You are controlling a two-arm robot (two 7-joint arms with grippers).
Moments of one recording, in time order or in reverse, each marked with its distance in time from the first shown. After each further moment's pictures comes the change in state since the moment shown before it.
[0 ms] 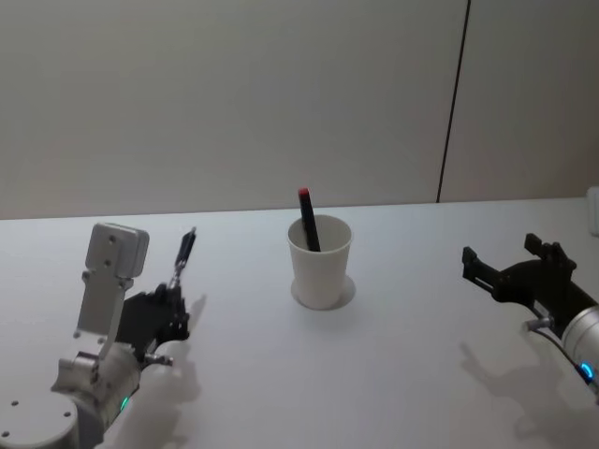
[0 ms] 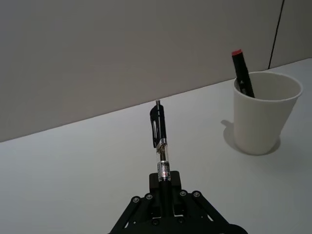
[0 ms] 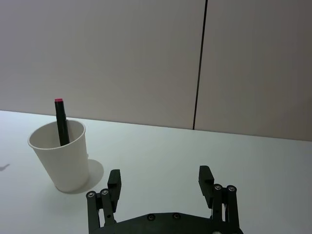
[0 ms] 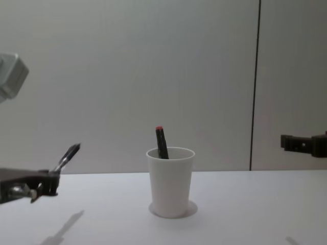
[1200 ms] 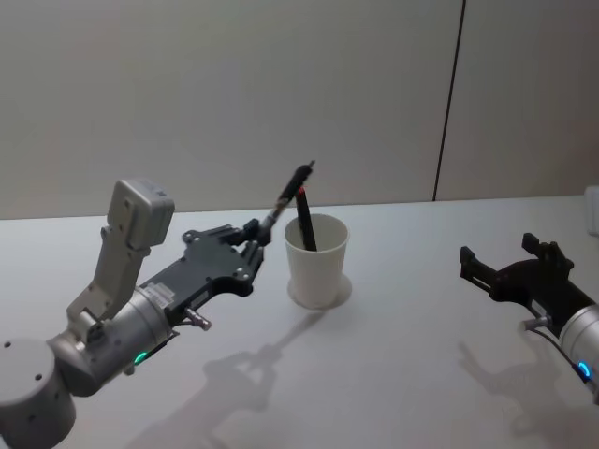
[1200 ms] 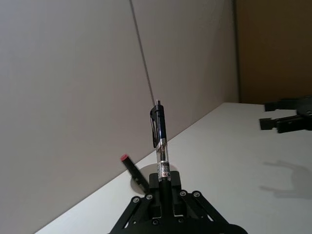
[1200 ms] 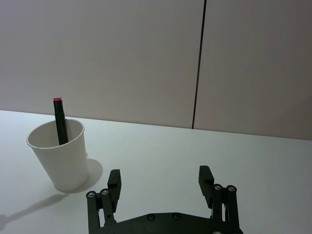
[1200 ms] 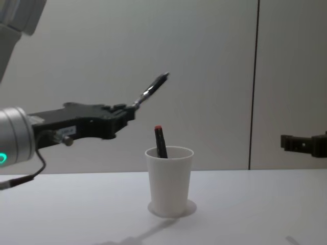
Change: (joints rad) left arm -0.147 0.016 0.000 0.115 0.002 -0.327 -0.573; right arm 0.000 0.000 0.000 0.000 0.000 0.000 0.000
